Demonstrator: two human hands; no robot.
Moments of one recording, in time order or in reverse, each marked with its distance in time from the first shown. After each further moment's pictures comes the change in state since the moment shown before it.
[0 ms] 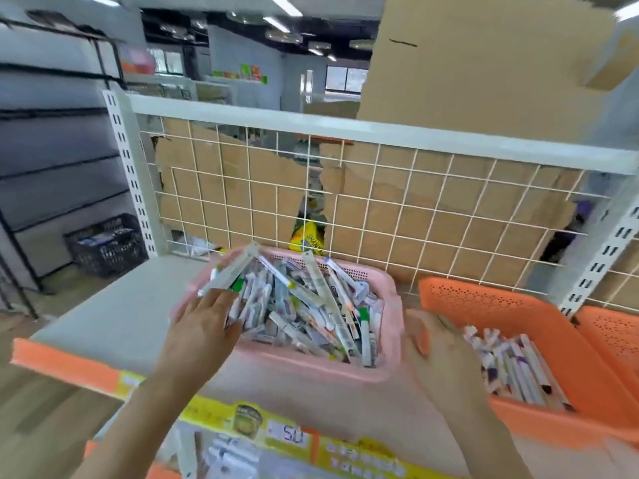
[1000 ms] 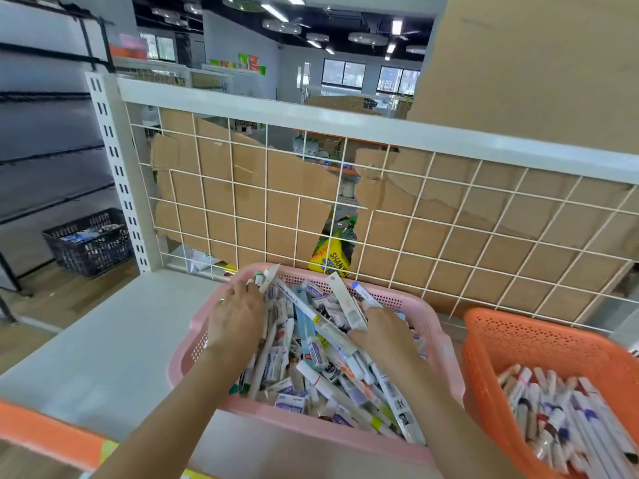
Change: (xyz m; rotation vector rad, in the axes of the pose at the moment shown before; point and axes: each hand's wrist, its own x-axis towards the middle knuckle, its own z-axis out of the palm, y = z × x) left_hand 0.110 -0.017 0.054 0.290 -0.217 -0.074; right_hand 0.113 -0.078 0.115 -0.177 -0.502 0.106
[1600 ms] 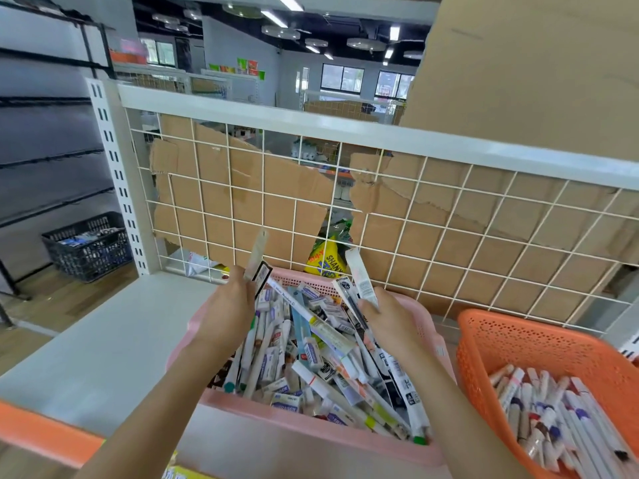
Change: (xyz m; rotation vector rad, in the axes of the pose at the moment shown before) left_hand 0.004 -0.012 -0.011 -0.669 0.105 -0.102; right_hand -0.001 0.010 -0.018 0.493 0.049 -0.036
